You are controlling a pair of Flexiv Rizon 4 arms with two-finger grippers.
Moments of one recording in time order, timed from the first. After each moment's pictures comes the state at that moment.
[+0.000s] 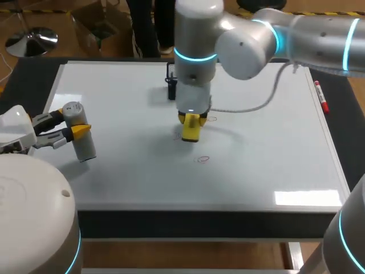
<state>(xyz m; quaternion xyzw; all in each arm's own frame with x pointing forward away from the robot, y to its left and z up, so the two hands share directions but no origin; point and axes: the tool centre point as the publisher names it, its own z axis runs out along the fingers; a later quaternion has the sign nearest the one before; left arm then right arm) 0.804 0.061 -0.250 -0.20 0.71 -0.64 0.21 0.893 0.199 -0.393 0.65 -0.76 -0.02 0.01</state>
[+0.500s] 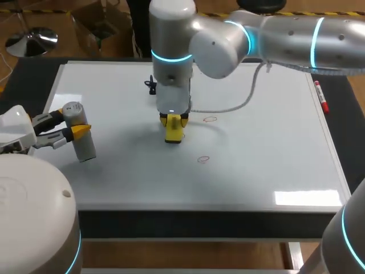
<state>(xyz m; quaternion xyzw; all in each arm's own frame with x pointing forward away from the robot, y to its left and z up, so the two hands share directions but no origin) 0.804 0.061 -0.250 -0.20 0.71 -0.64 0.21 0.904 0.250 -0.413 0.67 -0.74 -0.03 0.02</state>
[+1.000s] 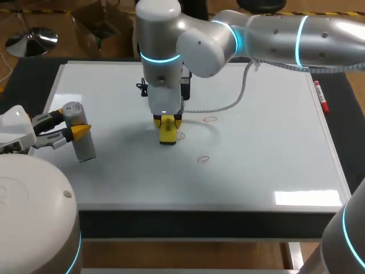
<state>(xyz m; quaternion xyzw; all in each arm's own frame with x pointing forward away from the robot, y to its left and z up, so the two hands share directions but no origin) 0.803 0.062 -0.250 -0.20 0.71 -0.64 0.21 0.906 0.264 -0.423 0.68 -0.73 -0.02 0.04</state>
